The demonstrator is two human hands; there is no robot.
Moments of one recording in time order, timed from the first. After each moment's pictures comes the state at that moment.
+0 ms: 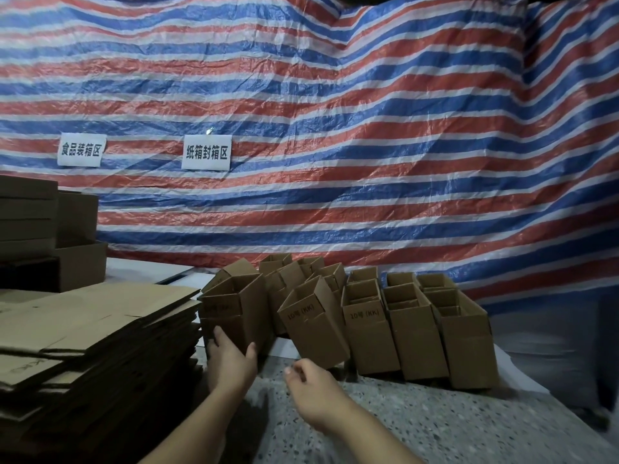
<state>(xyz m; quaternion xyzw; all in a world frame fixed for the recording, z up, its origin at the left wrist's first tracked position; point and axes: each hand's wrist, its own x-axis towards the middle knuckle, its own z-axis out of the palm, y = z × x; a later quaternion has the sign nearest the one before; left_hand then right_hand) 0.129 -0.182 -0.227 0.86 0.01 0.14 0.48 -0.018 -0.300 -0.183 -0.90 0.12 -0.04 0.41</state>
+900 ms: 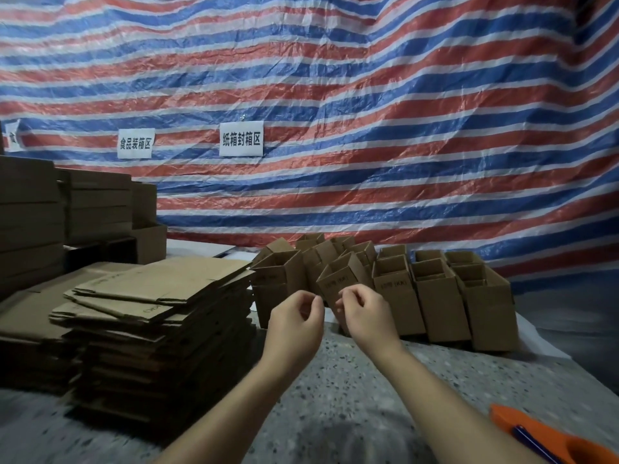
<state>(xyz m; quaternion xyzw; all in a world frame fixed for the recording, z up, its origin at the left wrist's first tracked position) -0.060 -0.132 -0.132 0.76 -0.24 0.20 0.57 -0.085 -0.266 -0.122 -0.82 0.07 -0.31 0.47</state>
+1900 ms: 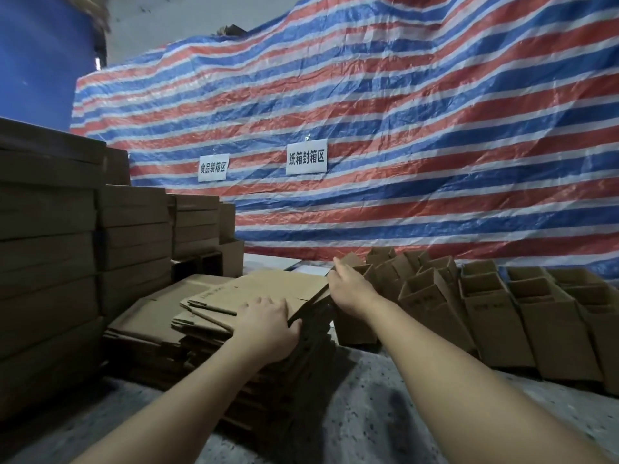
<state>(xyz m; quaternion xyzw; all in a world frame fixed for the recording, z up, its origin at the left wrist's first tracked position) 0.012 0.035 -0.101 0.98 -0.09 0.16 -0.01 0.041 -0.141 -0.072 -0.93 -0.02 -0.15 0.33</state>
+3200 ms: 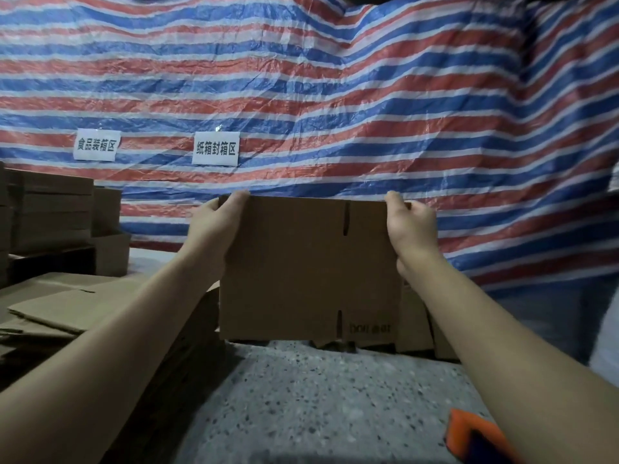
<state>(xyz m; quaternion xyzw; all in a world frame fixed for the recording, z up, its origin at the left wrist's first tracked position) -0.040 -0.069 0.024 0.60 -0.16 0.09 0.78 -0.125 -0.306 0.032 -0.67 0.11 -0.49 0.54</state>
